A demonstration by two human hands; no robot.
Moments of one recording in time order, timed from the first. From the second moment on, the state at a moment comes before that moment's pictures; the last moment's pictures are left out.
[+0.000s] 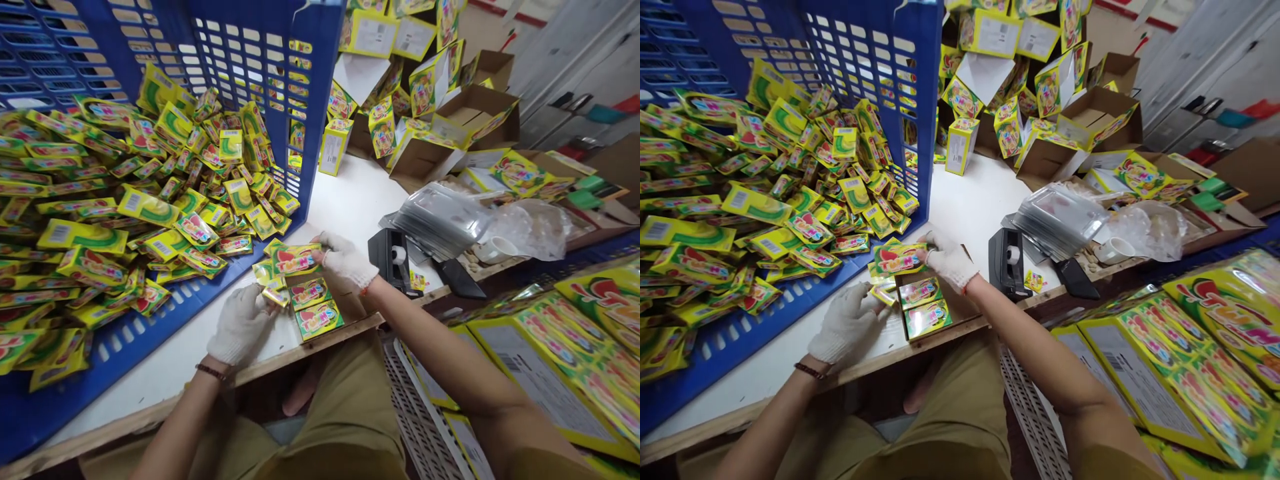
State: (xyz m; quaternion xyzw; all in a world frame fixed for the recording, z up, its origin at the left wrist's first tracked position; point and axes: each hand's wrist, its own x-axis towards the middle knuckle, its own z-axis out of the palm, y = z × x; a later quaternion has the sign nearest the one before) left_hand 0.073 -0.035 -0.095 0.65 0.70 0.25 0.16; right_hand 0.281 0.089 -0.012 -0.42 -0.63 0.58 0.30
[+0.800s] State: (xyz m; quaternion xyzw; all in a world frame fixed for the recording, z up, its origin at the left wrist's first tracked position) left_hand 0.194 -0.008 -0.007 0.70 0.67 0.02 0.24; right_hand 0.315 0.106 -0.057 -0.53 -0.77 0.32 0.18
